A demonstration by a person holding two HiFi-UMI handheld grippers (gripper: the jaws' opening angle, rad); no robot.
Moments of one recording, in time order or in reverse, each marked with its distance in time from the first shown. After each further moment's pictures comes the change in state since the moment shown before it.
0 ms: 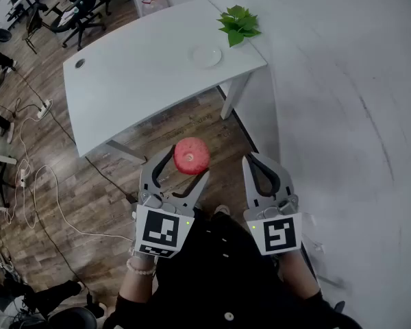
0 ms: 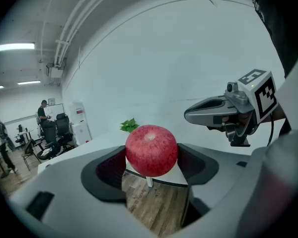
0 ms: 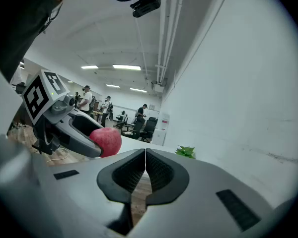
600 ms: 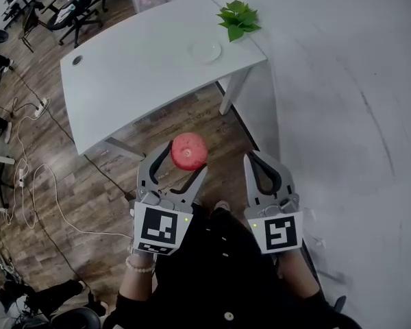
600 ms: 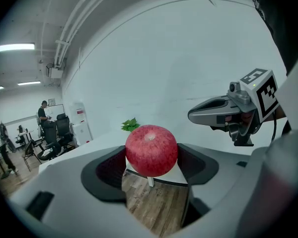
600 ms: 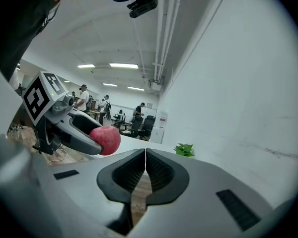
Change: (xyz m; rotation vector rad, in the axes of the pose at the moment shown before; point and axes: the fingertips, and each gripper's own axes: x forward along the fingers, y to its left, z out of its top) left arm -0.003 0.010 -0.005 0.008 -0.002 0.002; right arm 0.001 0.005 -0.002 0.021 0.011 -0.027
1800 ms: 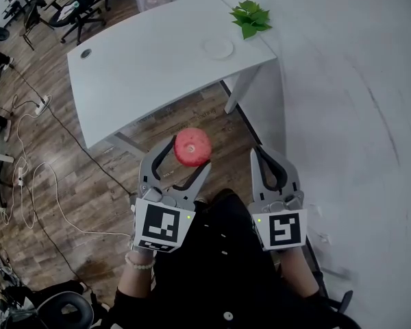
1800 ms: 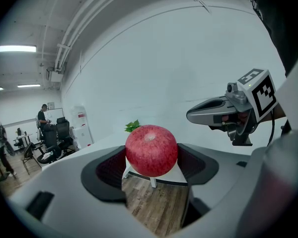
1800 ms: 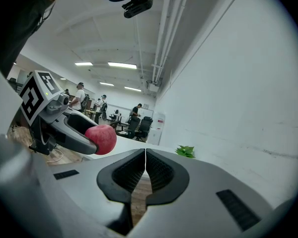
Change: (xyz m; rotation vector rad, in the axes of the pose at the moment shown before) left arm -0.043 0.028 -0.021 0.022 -0.050 -0.009; right arm 0.009 0.047 0.017 -0.004 -0.024 -0.062
